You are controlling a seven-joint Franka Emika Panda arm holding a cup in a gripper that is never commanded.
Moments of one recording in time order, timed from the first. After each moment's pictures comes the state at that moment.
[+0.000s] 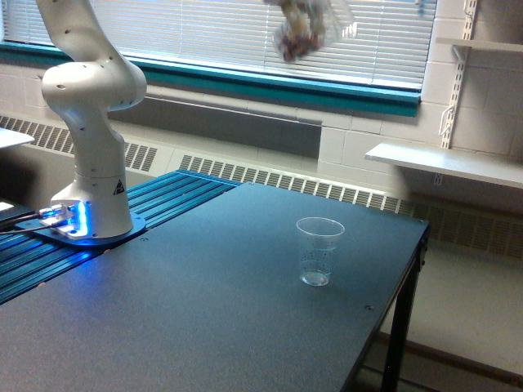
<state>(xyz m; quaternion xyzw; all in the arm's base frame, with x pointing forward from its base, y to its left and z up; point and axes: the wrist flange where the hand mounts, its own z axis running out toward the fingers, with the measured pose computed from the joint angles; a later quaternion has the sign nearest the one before) 0.441 -0.004 0.566 -0.88 0.40 -0.25 0.07</state>
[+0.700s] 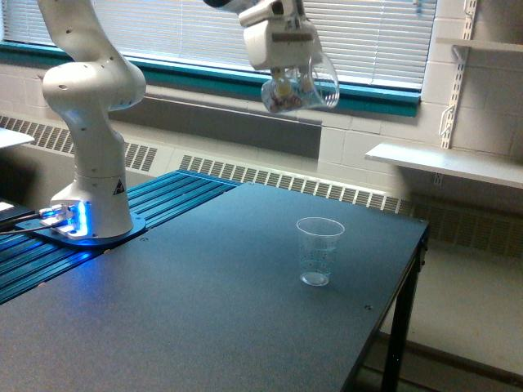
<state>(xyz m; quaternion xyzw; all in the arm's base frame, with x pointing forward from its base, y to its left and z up) 0.436 0.006 0.481 -0.88 0.44 -0.17 0.06</state>
